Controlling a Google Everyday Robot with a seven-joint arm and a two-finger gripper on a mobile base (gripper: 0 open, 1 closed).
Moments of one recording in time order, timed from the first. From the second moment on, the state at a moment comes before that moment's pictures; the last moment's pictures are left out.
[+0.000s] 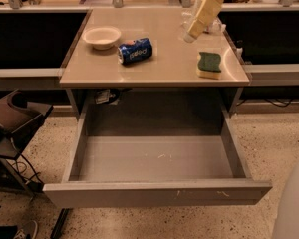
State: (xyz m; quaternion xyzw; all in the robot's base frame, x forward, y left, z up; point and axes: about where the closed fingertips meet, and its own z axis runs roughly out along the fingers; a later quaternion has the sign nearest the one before) arm 0.661 -0.098 1.029 -0.67 0.63 0.07 0.38
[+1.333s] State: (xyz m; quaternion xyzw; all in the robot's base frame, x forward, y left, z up) arm 0.791 -0.037 0.966 -0.70 0.62 -0.01 0.34
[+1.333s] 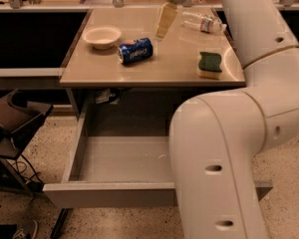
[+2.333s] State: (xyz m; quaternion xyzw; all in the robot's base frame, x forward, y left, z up) arm 0.825 -0.034 0.877 -0.69 0.67 -0.01 0.28
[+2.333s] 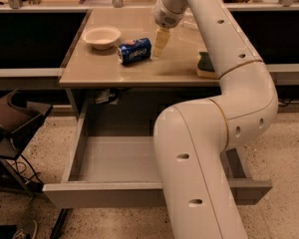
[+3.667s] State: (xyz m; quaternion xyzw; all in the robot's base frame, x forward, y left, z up) arm 0.822 0.016 0.820 -0.71 0.62 0.11 0.32
